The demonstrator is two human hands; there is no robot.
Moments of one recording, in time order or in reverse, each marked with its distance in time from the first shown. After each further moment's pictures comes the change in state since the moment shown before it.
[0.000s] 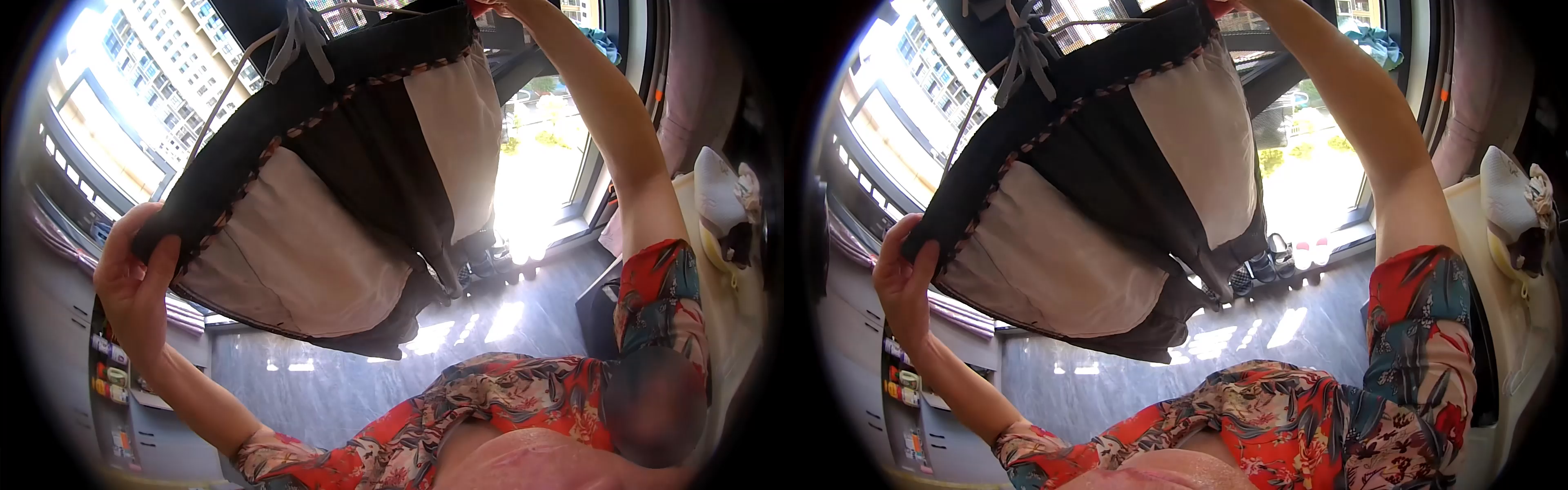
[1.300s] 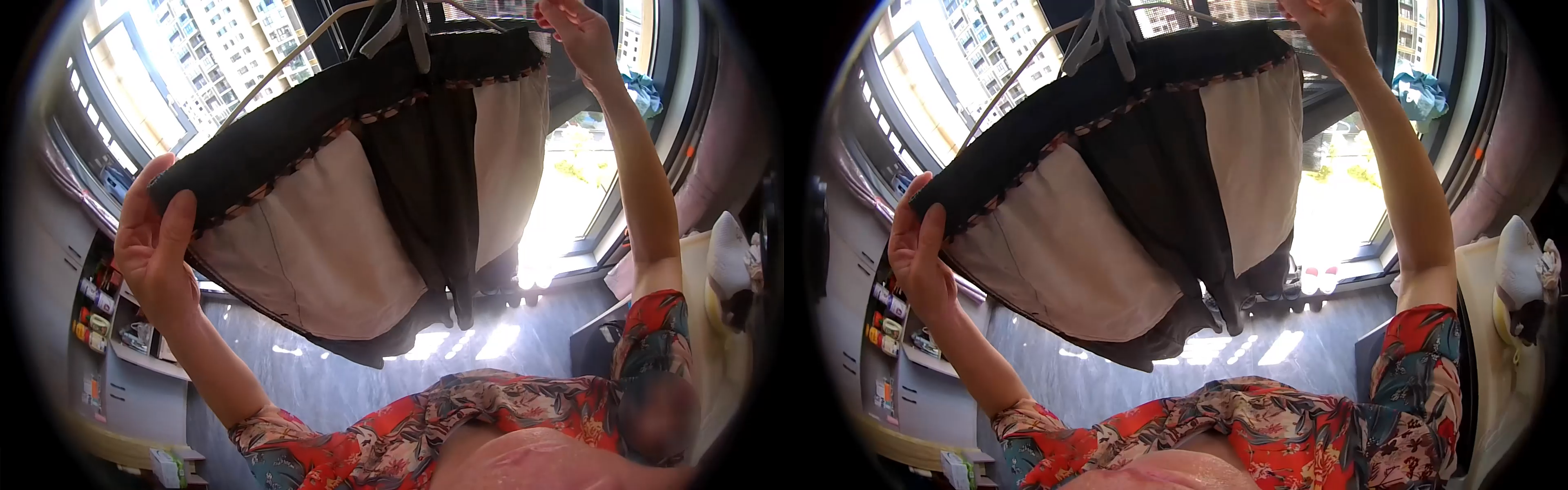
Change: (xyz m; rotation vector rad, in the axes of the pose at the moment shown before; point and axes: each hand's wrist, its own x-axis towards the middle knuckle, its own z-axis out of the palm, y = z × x) left_hand -0.023 -0.017 0.012 -0.297 0.400 -0.067; right_hand -0.067 0.003 0.012 -0.050 0.365 -0.581
